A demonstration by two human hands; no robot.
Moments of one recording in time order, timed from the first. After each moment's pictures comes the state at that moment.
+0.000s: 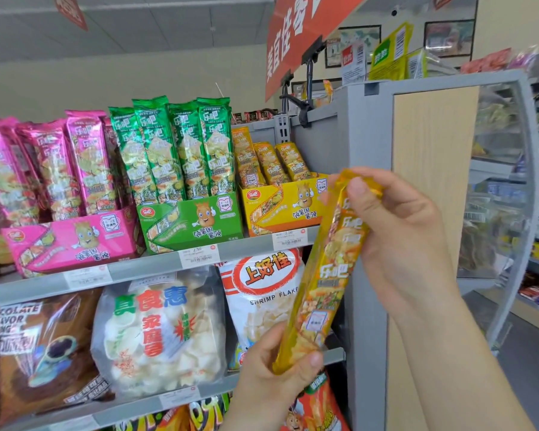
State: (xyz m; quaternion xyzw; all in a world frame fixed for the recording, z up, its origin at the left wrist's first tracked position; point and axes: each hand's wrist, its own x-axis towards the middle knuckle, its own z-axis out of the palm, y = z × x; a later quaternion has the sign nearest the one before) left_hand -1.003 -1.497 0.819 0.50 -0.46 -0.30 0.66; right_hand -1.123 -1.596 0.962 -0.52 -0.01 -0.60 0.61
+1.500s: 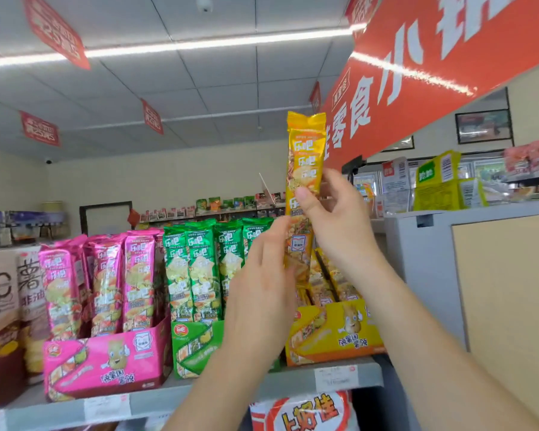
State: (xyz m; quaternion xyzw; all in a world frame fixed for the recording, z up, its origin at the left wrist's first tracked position) left_hand -0.935 -1.566 1.036 0.61 -0.52 0.42 0.43; right_hand -1.002 -1.671 1.101 -0.68 -0.02 -0.64 0.34
